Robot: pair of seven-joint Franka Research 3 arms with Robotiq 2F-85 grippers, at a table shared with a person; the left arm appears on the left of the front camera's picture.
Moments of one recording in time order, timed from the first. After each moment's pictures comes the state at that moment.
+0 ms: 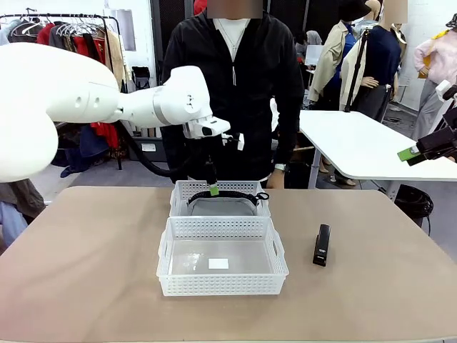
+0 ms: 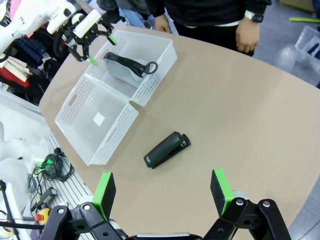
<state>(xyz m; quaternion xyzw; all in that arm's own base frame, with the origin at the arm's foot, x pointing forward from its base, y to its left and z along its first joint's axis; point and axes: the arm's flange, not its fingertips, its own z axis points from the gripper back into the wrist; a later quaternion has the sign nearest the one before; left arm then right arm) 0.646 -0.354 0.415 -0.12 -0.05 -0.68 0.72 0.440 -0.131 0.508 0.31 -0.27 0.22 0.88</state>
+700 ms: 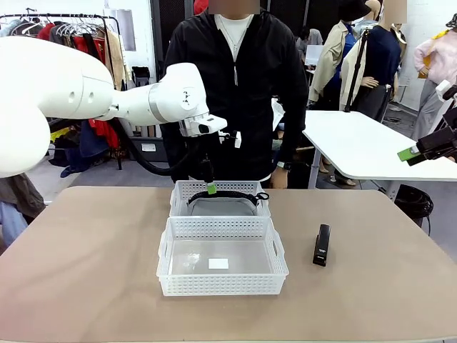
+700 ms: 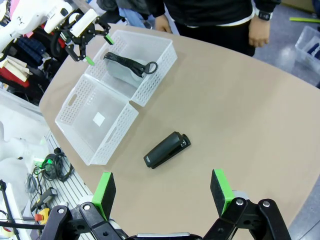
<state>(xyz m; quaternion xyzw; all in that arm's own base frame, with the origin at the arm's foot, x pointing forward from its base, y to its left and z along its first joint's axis) 0.643 -0.348 0.417 -0.12 -0.05 -0.68 0.72 0.440 -0.131 0.508 0.31 -0.27 0.22 0.88</state>
